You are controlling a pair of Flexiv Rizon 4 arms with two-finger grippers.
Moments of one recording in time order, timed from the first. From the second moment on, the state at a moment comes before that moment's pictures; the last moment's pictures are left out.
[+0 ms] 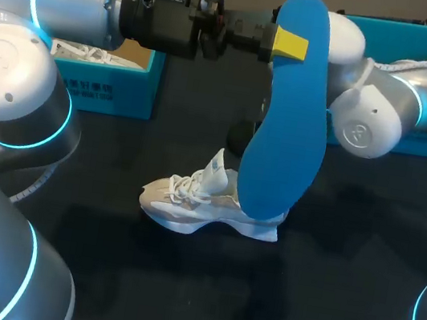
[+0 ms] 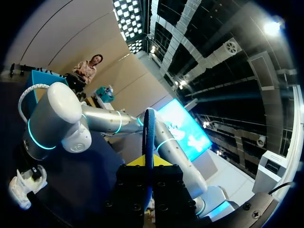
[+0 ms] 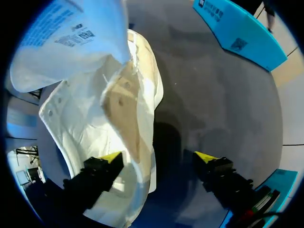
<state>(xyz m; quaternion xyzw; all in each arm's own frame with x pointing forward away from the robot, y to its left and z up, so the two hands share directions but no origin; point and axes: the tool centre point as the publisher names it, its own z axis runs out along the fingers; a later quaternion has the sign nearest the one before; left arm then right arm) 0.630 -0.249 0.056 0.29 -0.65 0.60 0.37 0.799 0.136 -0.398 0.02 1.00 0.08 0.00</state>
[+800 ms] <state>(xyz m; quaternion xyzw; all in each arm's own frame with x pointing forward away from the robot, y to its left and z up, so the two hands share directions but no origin) 0.630 -0.249 0.056 0.29 -0.65 0.60 0.37 0.777 0.148 -0.401 0.01 0.99 0.09 -0.07</state>
